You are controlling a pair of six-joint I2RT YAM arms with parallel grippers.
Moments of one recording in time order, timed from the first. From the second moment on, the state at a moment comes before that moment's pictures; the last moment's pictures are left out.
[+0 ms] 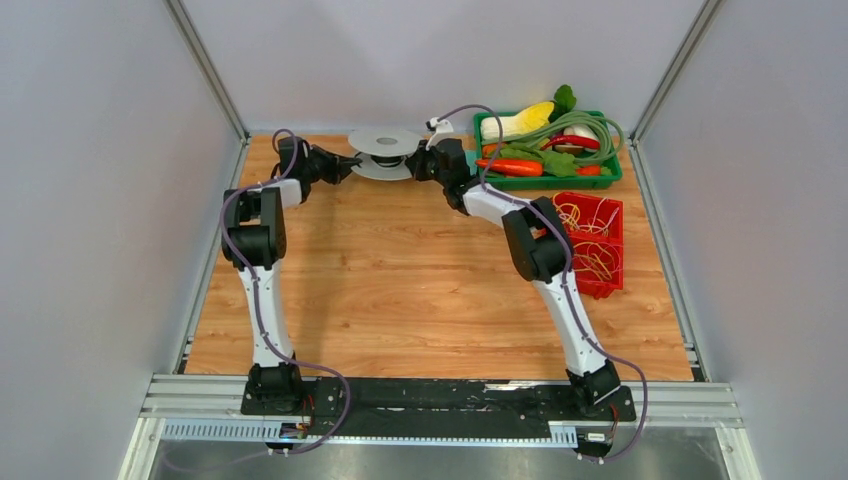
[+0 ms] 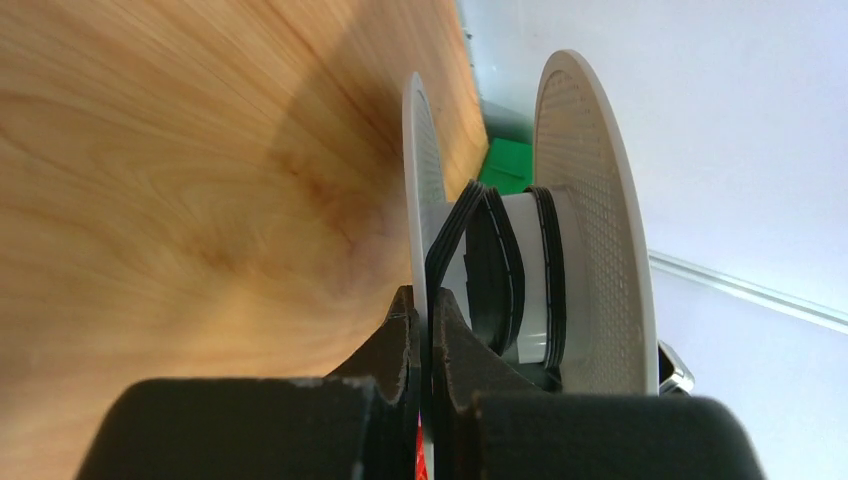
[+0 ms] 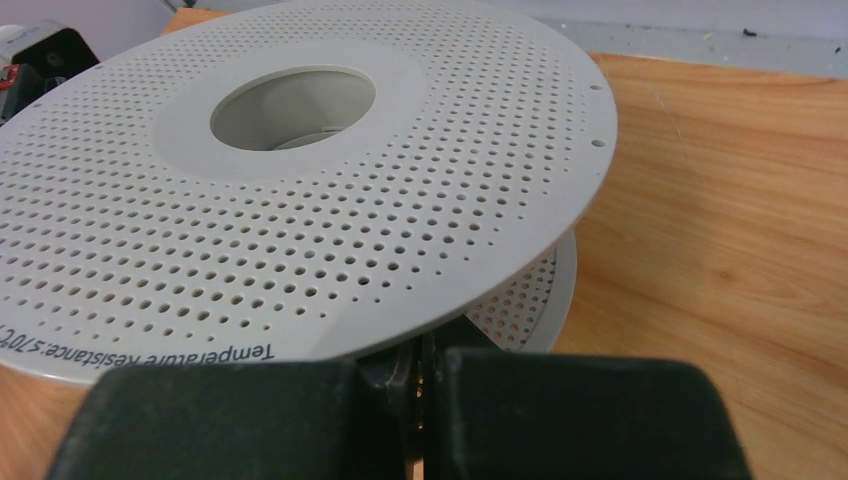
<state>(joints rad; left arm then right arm) 0.04 2.28 1.54 0.30 0.62 -1.30 0.52 2.49 1.91 0.38 -0.14 0.39</state>
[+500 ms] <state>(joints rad) 0.02 2.46 1.80 0.22 0.58 -1.19 0.53 2.69 2.19 0.40 -0.03 0.48</state>
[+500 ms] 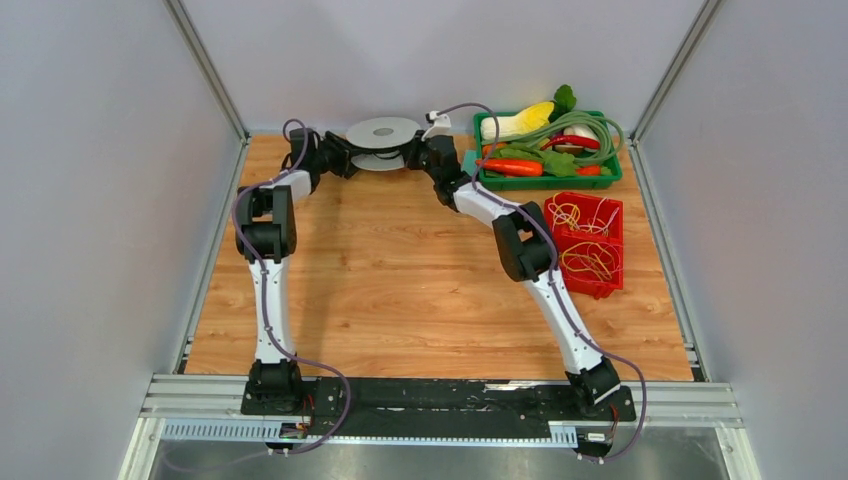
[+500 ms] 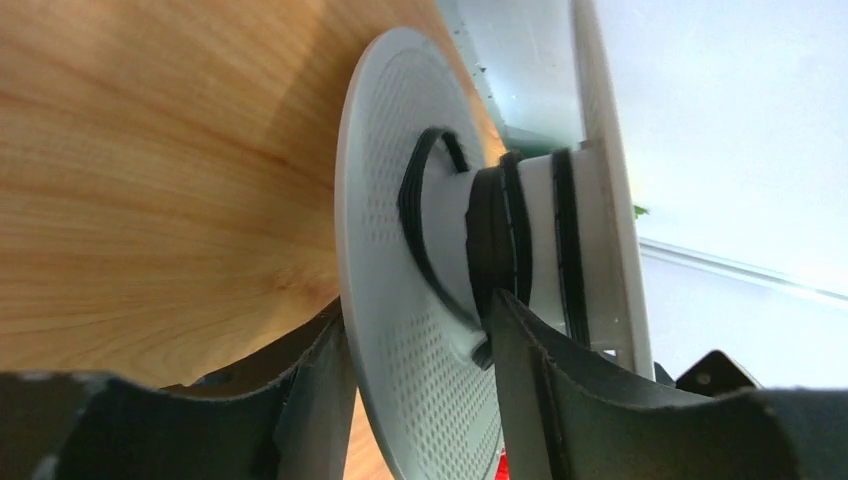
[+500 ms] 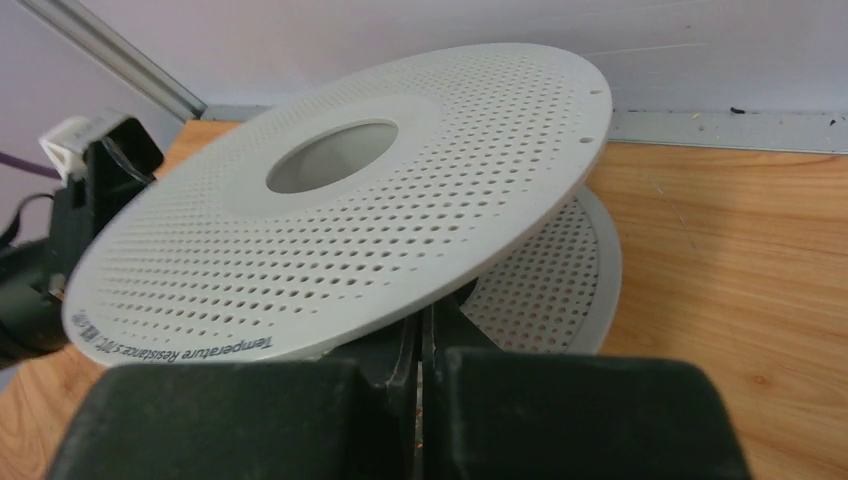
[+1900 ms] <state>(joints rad) 0.06 2.02 1.23 0.24 0.67 -1.23 0.51 2.61 2.05 0.20 0.02 0.78</state>
